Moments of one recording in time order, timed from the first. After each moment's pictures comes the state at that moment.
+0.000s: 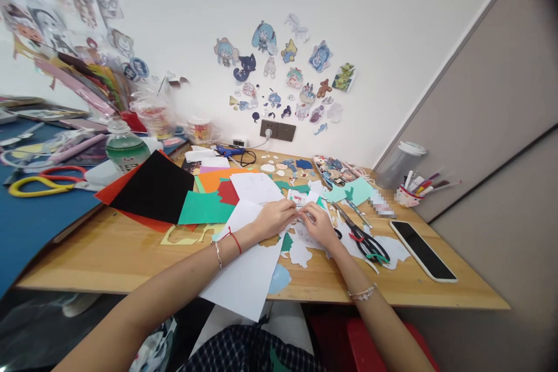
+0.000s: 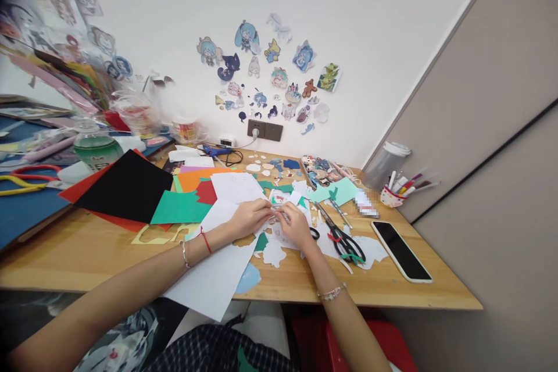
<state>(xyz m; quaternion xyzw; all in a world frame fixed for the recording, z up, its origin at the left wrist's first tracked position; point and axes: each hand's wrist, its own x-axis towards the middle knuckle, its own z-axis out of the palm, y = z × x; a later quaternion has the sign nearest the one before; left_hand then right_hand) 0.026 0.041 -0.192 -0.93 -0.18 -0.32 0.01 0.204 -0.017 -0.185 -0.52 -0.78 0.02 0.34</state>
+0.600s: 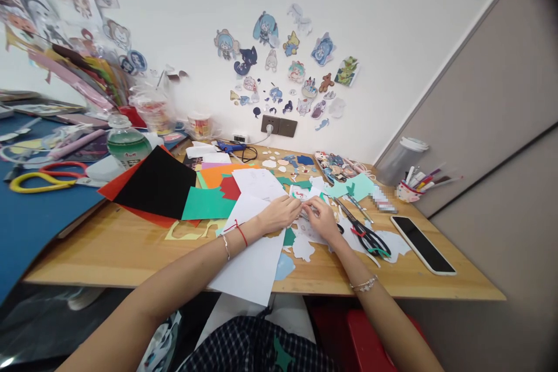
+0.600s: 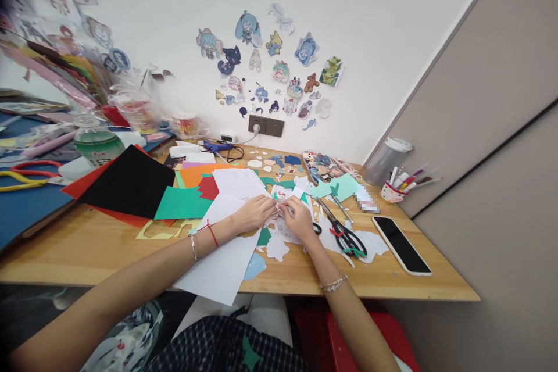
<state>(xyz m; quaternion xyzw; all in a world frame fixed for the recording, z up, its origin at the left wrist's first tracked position) 0.029 0.044 -0.185 -0.95 -0.13 -0.21 0.17 0.200 -0.015 -0.185 -0.57 -0.75 0.02 0.34</state>
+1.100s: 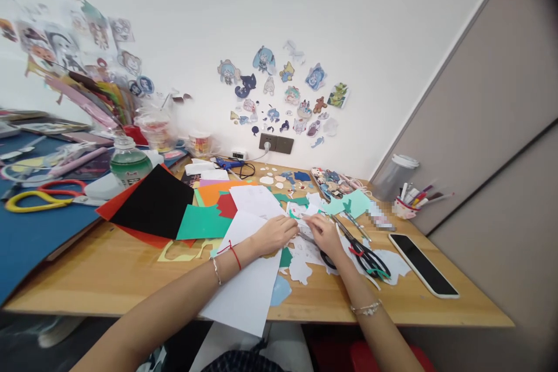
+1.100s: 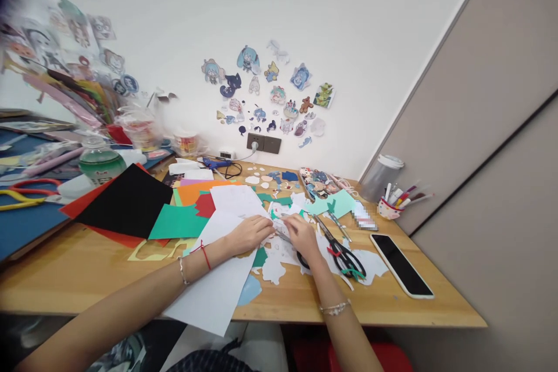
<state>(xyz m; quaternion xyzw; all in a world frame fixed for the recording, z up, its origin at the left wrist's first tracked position) 0.025 0.041 -0.188 -0.96 -0.12 -0.24 0.06 0.229 -0.012 -0.188 -0.54 -0.77 -0.01 0.34</state>
